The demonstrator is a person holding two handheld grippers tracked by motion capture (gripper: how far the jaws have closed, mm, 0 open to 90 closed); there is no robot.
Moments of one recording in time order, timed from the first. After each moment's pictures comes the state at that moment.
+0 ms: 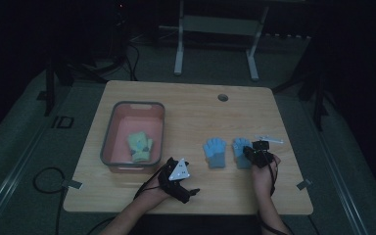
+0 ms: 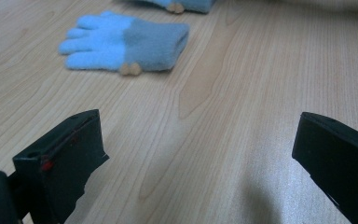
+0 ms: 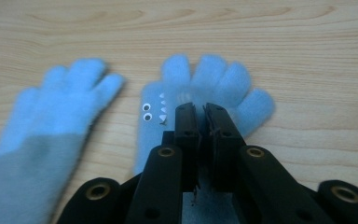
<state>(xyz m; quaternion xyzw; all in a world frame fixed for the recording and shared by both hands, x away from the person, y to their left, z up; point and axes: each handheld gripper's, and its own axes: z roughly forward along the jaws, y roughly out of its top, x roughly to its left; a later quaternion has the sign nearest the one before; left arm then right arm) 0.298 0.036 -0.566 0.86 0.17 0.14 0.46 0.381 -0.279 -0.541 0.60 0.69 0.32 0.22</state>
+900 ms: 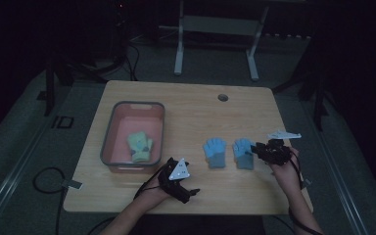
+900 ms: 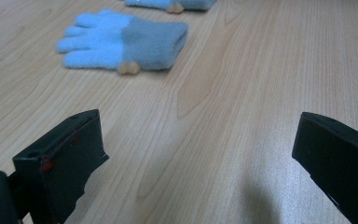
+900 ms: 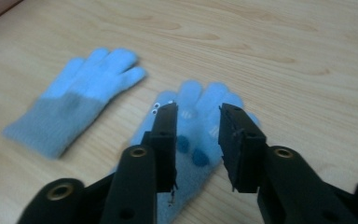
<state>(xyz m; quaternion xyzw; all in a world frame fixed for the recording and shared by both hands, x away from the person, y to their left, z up) 0.299 0.036 -0.566 0.86 0.17 0.13 0.46 0.376 -0.326 -0.502 0.45 0.80 0.36 0.19</state>
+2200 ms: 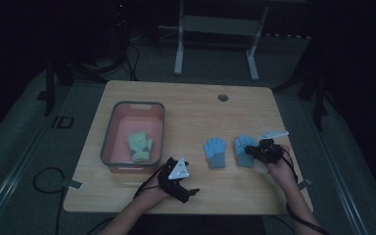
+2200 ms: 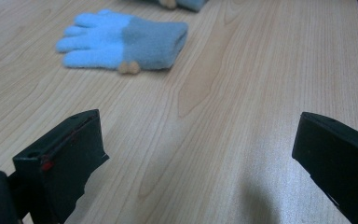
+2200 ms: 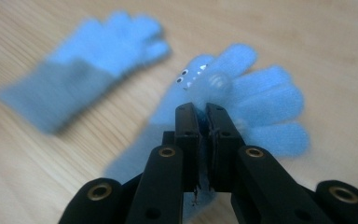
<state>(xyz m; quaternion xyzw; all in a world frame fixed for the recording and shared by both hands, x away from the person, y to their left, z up) 0.300 0.037 -0.567 0.86 0.17 0.13 0.46 0.394 -0.313 -0.517 0.39 0.84 0.34 0.16</state>
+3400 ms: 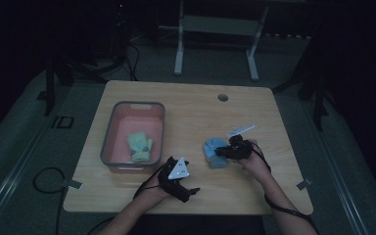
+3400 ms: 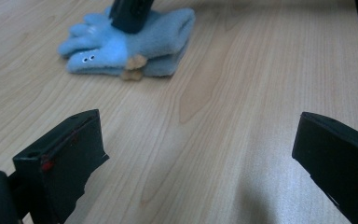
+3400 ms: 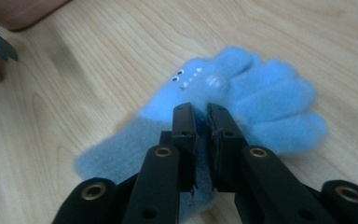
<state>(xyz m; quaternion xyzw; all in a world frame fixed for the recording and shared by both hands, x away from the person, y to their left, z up) 0.300 0.037 -0.564 0.86 0.17 0.14 0.46 0.416 -0.228 -0.536 0.32 0.88 0.35 0.05</state>
